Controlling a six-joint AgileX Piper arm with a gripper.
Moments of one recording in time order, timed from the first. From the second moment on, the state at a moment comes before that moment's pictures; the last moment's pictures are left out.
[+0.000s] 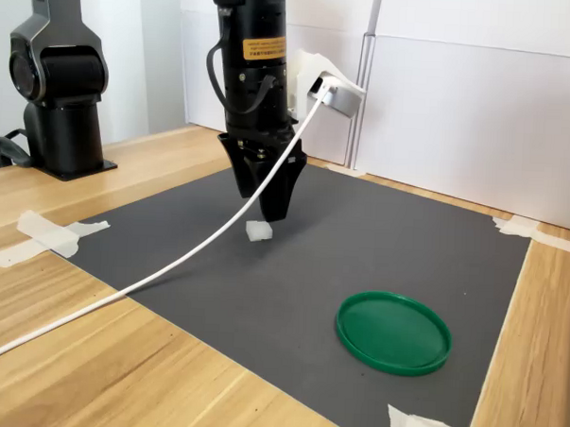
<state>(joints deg) 1.7 93.8 -57.3 5.9 45.7 -63.0</state>
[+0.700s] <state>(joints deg) 1.7 95.9 -54.4 5.2 39.5 -61.3</state>
